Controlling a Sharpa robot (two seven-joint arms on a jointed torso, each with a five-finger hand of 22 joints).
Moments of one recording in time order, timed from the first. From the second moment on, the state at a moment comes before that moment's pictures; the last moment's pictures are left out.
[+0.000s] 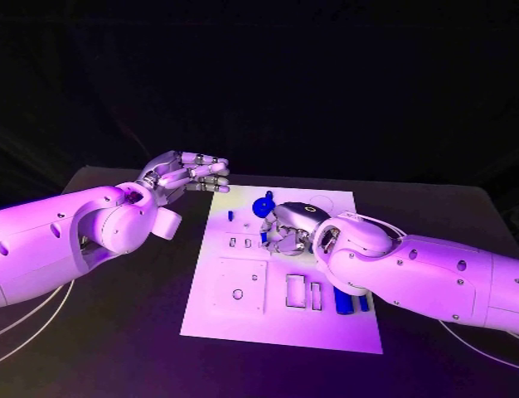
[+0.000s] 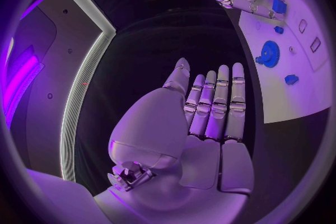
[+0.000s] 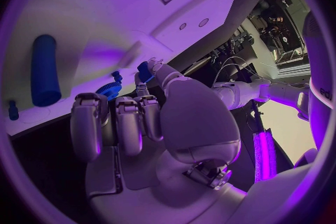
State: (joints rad) left arm 1.20 -0.96 0.03 1.50 -0.15 -0.15 0.30; left_hand 1.44 0.13 -0.09 -0.02 0.05 0.91 0.23 0.12 0.08 1.00 0.19 0.09 0.07 1.00 0.14 0.19 0.20 0.17 0.90 0.25 0.30 0.08; right arm 1.21 -0.54 -0.14 1.46 -1.46 -0.32 -0.22; right_hand 1.29 -0.01 0.31 0.01 0.31 0.99 0.14 0.18 0.23 1.47 0.04 1.47 1.31 1.46 -0.03 1.57 1.31 0.05 1.46 0.07 1.45 1.31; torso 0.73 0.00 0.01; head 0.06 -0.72
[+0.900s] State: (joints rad) left arm 1.20 -0.96 0.03 1.50 -0.15 -0.15 0.29; left_hand 1.44 0.13 -0.09 -0.02 0.05 0.91 0.23 0.12 0.07 1.00 0.19 0.09 0.07 1.00 0.14 0.19 0.20 0.17 0.91 0.25 0.29 0.08; right arm 1.18 -0.49 -0.14 1.42 -1.51 -0.38 -0.23; right_hand 1.29 -0.01 0.31 0.01 0.31 0.99 0.13 0.18 0.23 1.47 0.04 1.48 1.31 1.46 -0.03 1.57 1.31 0.05 1.46 0.07 1.45 1.31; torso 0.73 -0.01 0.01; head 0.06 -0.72
